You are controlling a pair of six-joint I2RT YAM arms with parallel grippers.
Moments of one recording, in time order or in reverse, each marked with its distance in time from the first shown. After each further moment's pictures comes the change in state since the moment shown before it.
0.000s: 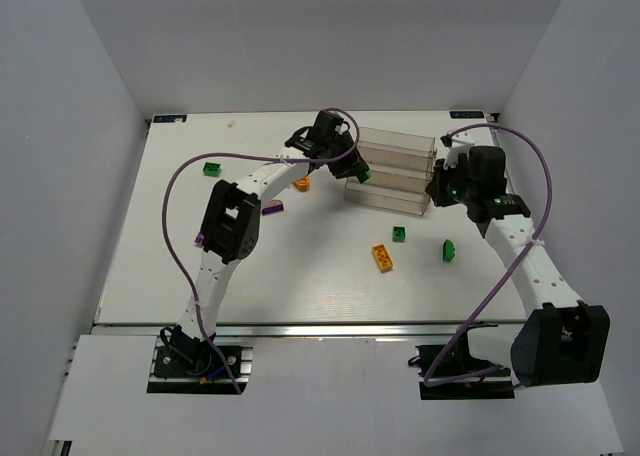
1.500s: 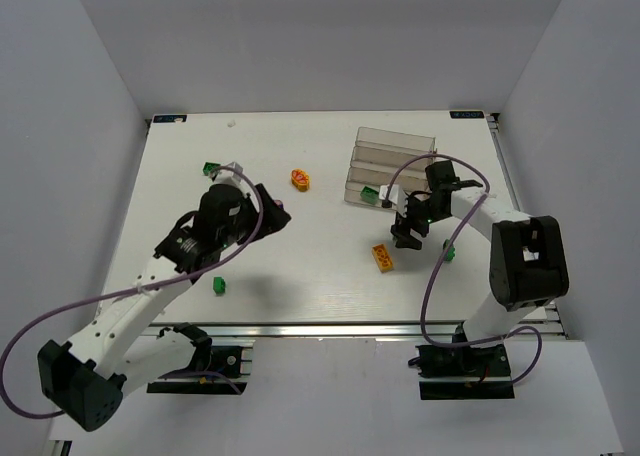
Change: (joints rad) left arm 0.027 -1.314 -1.146 0.020 -0.255 0.130; right arm 0.075 0.413 0.034 -0.261 -0.373 -1.069
